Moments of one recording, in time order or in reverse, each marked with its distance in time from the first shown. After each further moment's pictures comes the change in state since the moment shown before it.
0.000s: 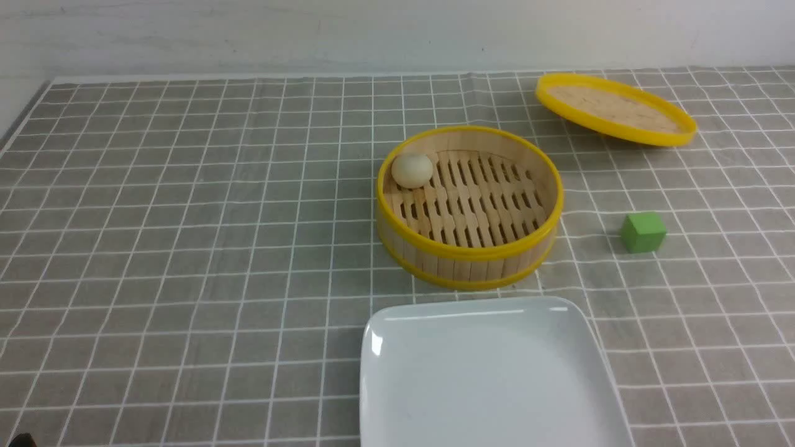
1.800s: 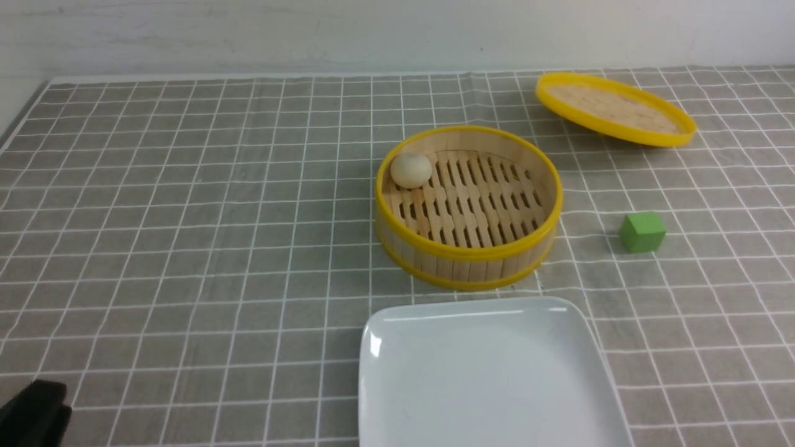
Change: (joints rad) right arm 0.000 0.000 0.000 0.000 0.000 0.000; left arm 0.000 0.000 -0.063 -0.692 -0.156 -0.570
